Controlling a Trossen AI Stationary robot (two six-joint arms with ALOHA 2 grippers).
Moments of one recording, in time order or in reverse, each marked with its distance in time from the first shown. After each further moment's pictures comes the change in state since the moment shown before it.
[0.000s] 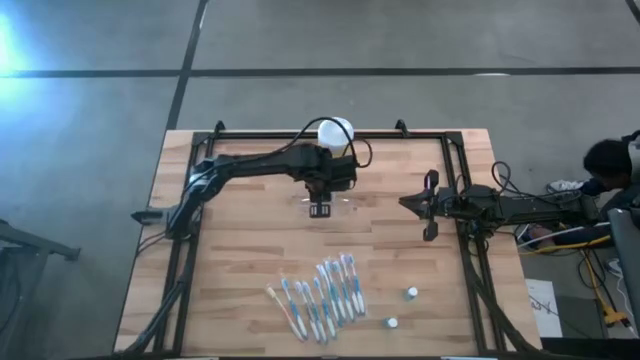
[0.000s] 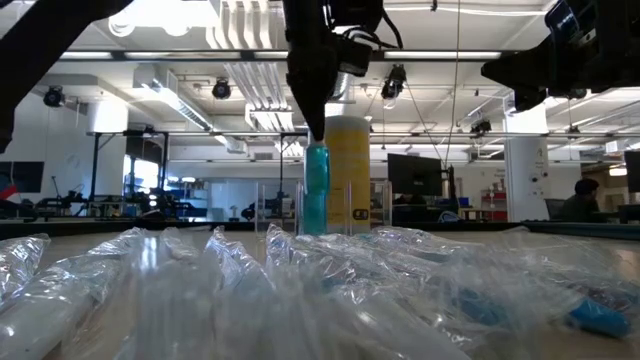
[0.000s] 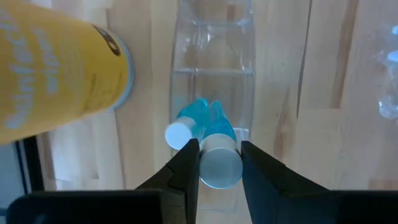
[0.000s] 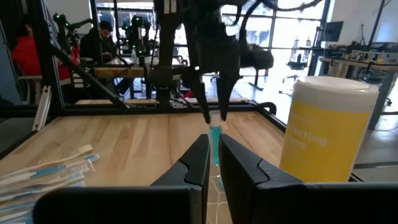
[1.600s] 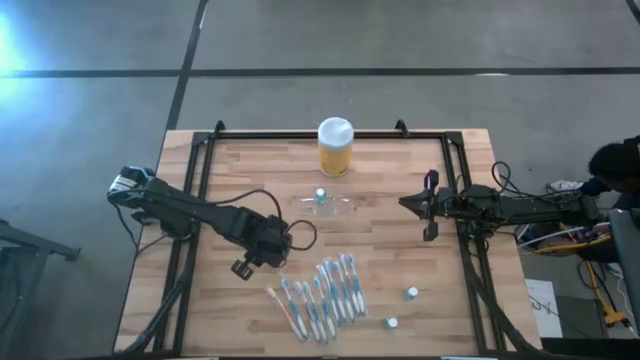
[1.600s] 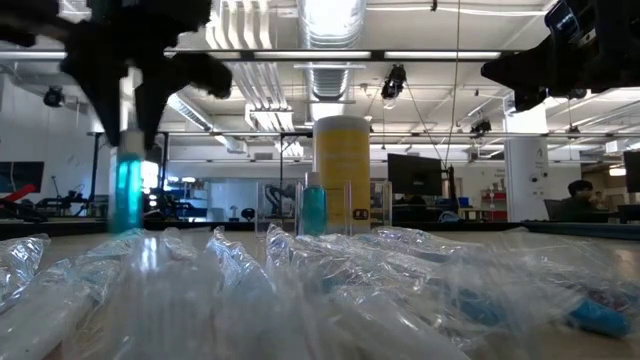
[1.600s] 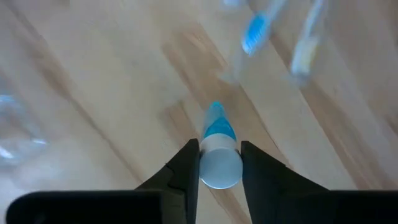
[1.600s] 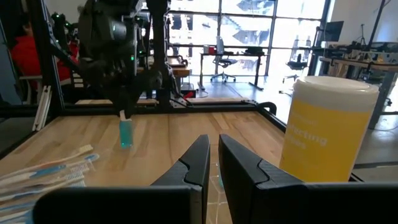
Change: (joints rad) left arm -0.420 -0.575 -0.921 0.341 0.166 0.187; right arm 0.000 0.001 0.000 0.001 0.000 0.000
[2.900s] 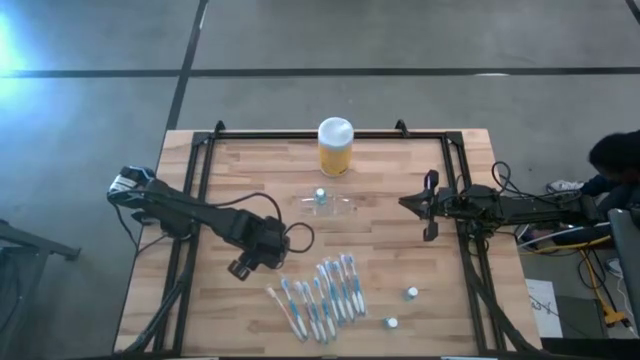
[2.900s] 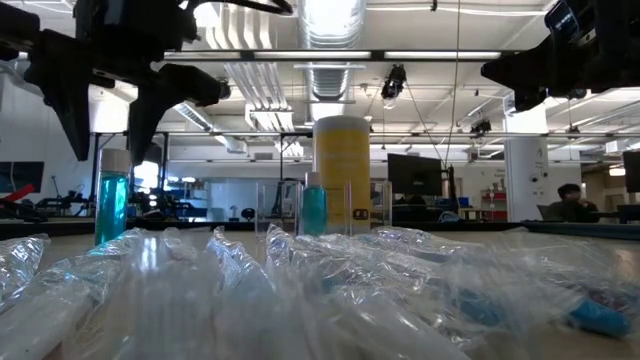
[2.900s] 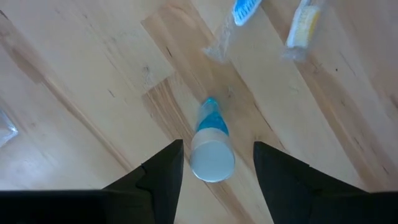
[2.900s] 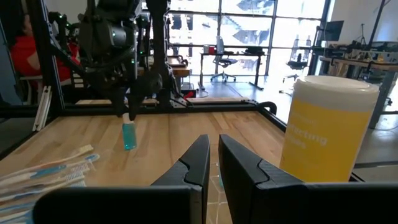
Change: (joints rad) left arm -0.025 0.000 -0.060 -0.013 0.001 0.000; right arm 0.000 0.000 0.000 -0.001 0.000 0.002
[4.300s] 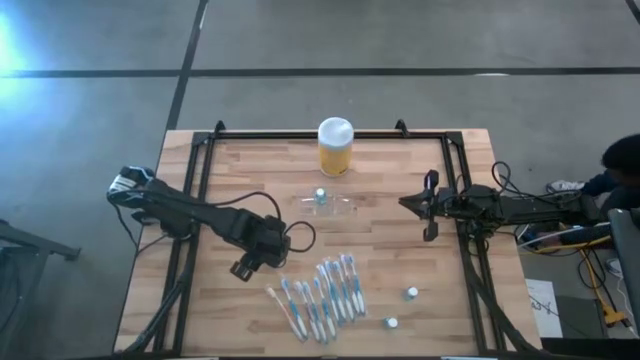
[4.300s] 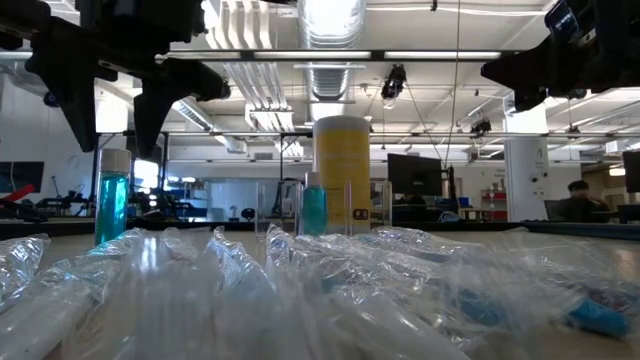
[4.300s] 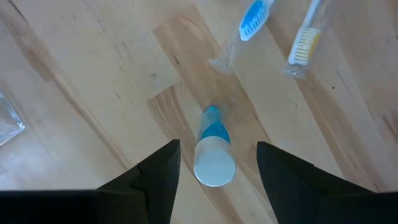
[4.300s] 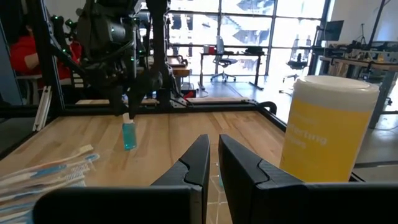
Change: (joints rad) left arm 0.000 -0.001 0.024 0.004 0.000 -0.062; right arm 0.000 0.000 0.000 0.000 0.000 0.000
